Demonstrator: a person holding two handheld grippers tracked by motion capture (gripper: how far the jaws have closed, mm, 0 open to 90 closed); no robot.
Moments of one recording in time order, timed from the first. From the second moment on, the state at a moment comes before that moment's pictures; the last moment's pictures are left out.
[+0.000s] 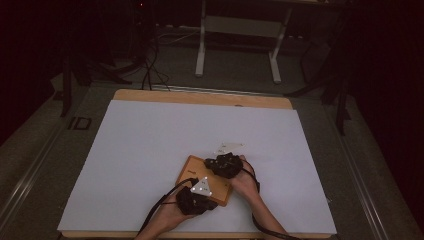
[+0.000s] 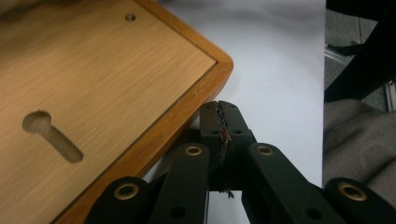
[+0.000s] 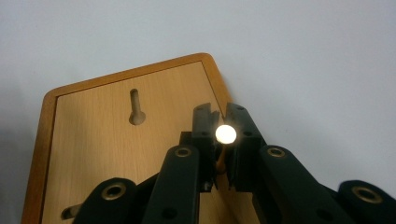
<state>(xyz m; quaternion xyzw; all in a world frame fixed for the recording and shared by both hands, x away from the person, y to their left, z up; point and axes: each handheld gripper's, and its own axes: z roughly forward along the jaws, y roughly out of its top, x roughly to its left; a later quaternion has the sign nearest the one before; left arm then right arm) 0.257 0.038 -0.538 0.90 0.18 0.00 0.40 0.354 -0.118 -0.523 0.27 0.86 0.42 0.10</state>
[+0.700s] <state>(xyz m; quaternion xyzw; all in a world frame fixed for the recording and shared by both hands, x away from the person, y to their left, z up) 0.299 0.148 -0.516 0.83 0.36 0.14 0.39 0.300 -0.199 -0.514 0.32 0.86 0.37 0.15</state>
